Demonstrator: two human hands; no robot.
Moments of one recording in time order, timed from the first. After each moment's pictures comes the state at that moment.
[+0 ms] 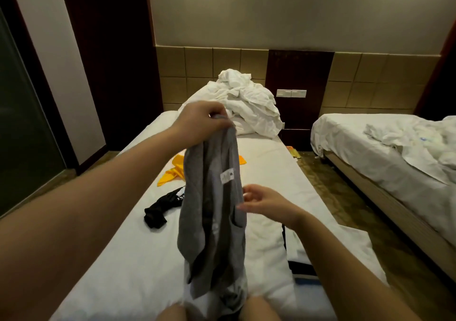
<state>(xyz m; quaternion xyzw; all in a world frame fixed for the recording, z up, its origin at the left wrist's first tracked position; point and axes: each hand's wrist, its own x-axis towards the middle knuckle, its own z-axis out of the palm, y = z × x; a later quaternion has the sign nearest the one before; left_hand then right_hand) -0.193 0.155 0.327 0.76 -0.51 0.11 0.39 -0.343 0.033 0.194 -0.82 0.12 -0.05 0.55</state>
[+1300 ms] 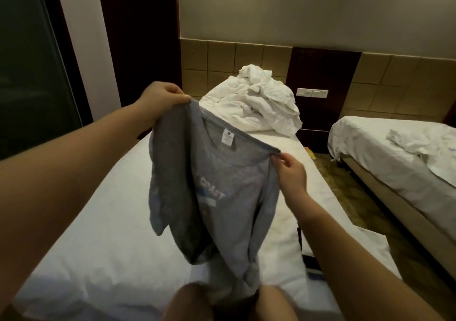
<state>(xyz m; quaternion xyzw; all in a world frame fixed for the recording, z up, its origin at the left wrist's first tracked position) -0.132 0.251 0.334 0.81 -0.33 0.05 0.48 -0.299 0.047 0.197 -0.71 0.26 -0.41 0.51</state>
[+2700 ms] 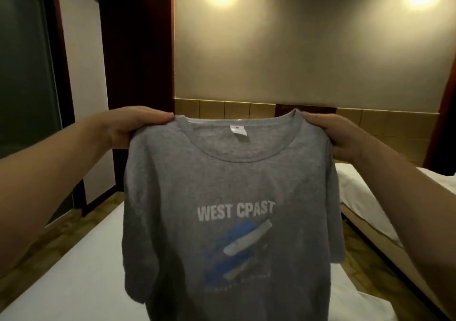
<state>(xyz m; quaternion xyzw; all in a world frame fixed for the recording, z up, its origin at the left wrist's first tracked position) -0.141 0.282 0.439 0.75 -0.37 -0.21 0.50 -0.355 -0.014 0.432 -0.69 0.12 -0.25 0.66</state>
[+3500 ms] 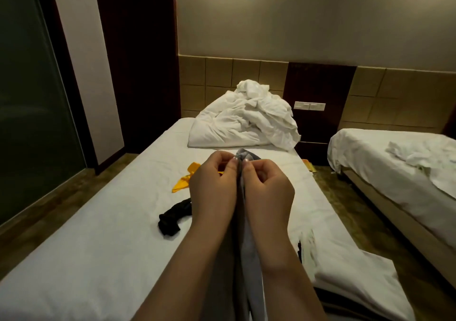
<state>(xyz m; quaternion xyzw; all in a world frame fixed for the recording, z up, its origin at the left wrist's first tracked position) -0.272 0.200 0.274 0.73 -0.27 0.12 0.61 -0.319 0.146 0.268 -0.71 0.24 -0.49 0.45</state>
